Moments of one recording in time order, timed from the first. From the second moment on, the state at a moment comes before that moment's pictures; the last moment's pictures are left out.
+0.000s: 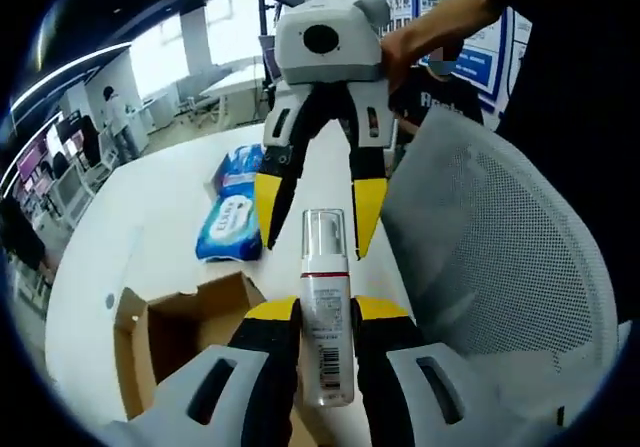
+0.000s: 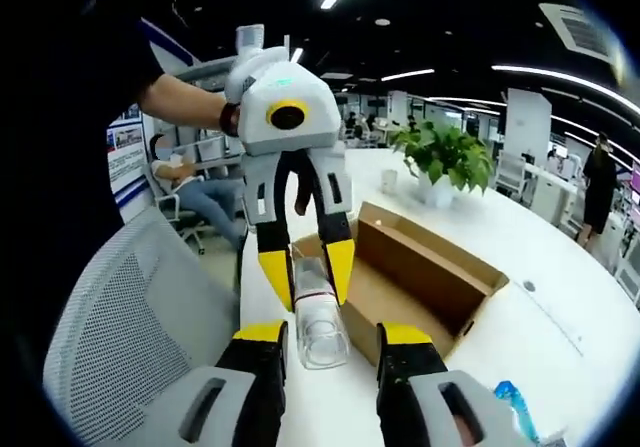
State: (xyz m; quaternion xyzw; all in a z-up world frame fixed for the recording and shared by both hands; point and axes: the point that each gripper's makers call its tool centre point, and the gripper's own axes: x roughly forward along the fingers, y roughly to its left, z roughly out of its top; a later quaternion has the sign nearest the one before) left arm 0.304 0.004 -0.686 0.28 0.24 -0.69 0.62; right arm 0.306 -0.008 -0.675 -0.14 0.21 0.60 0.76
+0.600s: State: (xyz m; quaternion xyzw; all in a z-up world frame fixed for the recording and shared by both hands) left arm 0.288 -0.002 -0.677 0.26 0.24 -0.72 0.60; right arm 0.289 -0.004 -0.670 -0.11 0.21 0.62 0.75
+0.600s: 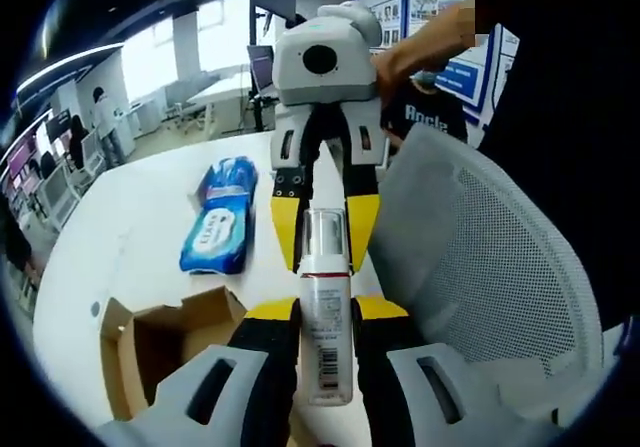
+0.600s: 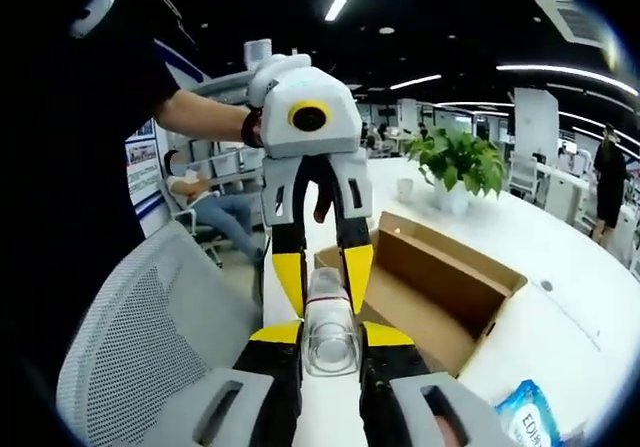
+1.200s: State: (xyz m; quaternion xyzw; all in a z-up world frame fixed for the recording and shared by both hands) left arm 0.296 -0.003 -0.675 0.23 0.24 -0.69 0.64; right arm 0.290 -0.023 -0.674 -0.07 0.22 0.59 0.77
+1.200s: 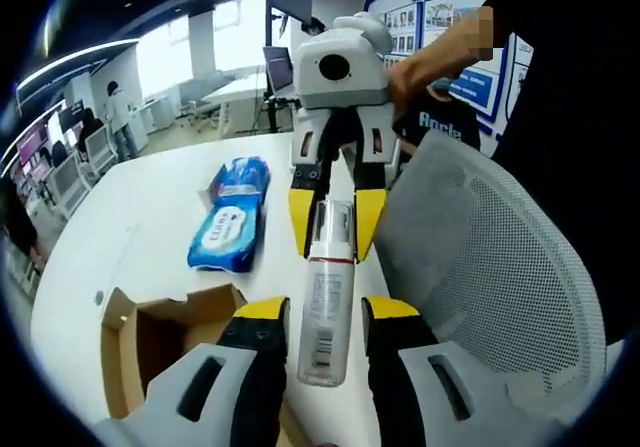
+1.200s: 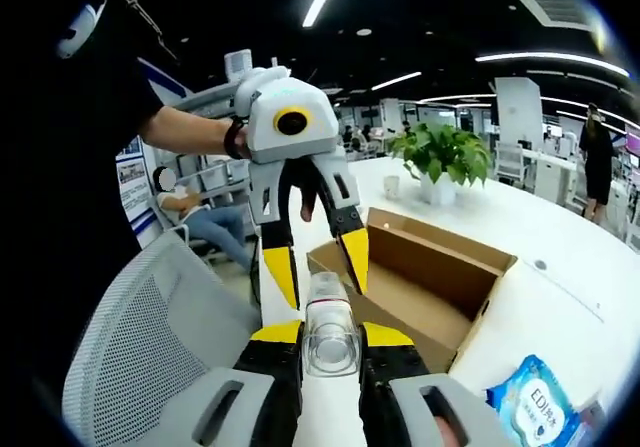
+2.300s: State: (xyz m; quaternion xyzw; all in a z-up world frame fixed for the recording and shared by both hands) left arm 0.327 0.034 -0.688 0.03 0.26 -0.48 0.84; right arm 0.285 -0.113 -0.704 -0.06 0.26 0.54 0.80
